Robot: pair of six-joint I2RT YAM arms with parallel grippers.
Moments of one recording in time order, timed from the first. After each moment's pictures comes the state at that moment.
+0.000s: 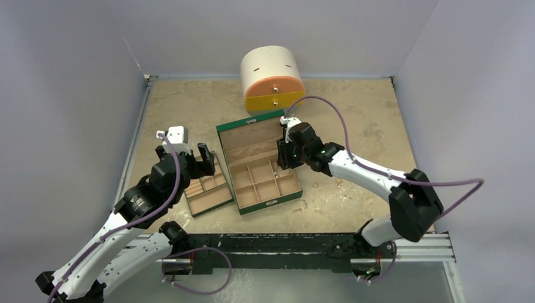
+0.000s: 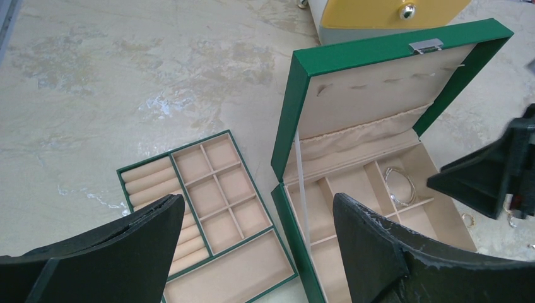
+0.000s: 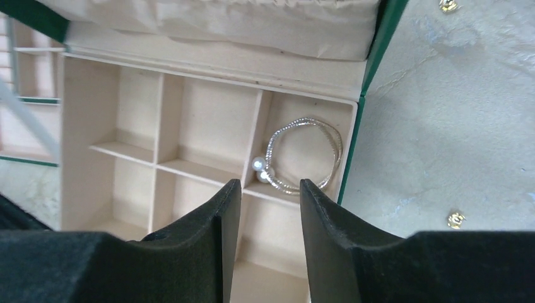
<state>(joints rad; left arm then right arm) -0.72 0.61 0.83 -0.65 -0.57 -0.44 0.71 1.49 0.97 -0.28 0.00 0.34</state>
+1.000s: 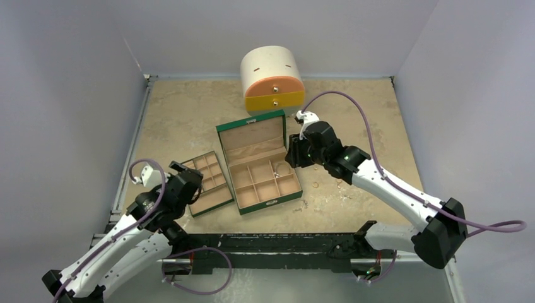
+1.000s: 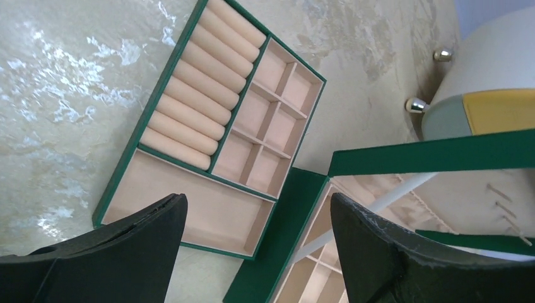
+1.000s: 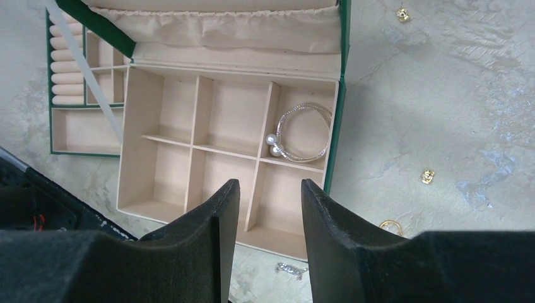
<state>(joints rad) -0.72 0.58 0.66 -1.05 -0.73 -1.59 0.71 1.22 0.98 -0.45 0.04 0.40</state>
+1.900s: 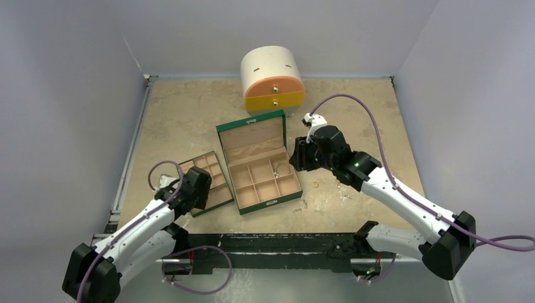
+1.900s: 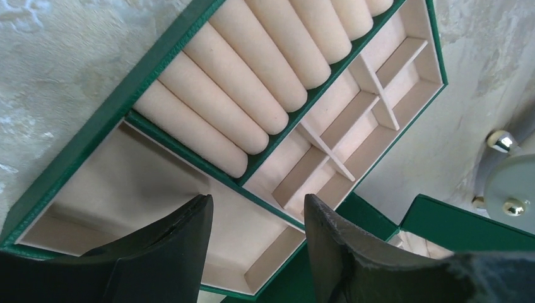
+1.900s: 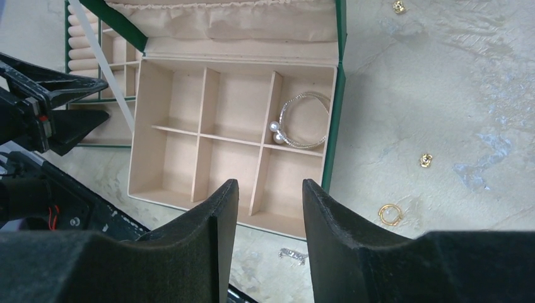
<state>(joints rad) -0.51 0.82 0.38 -0.66 -0.42 -1.79 0.71 1.11 0.94 -0.48 0.04 0.42</state>
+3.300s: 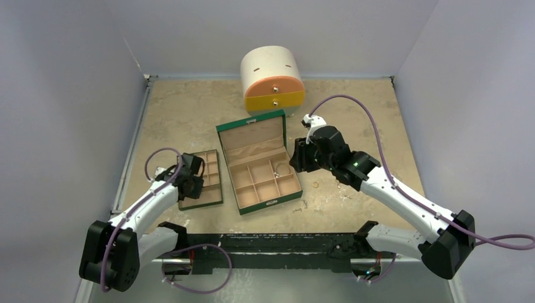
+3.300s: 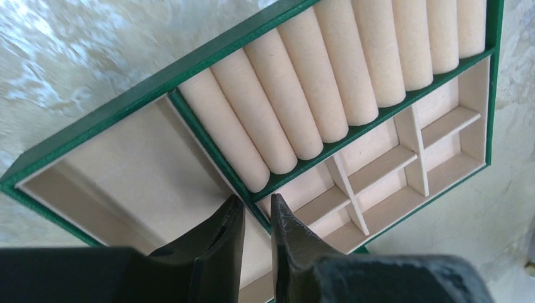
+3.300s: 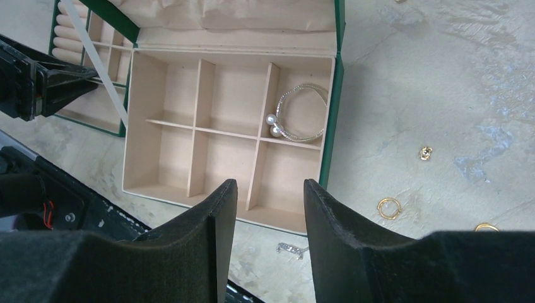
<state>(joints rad) -0.28 1.06 0.48 -0.63 -0.32 -1.60 0.71 1.11 0.94 -0.50 0.04 0.42</state>
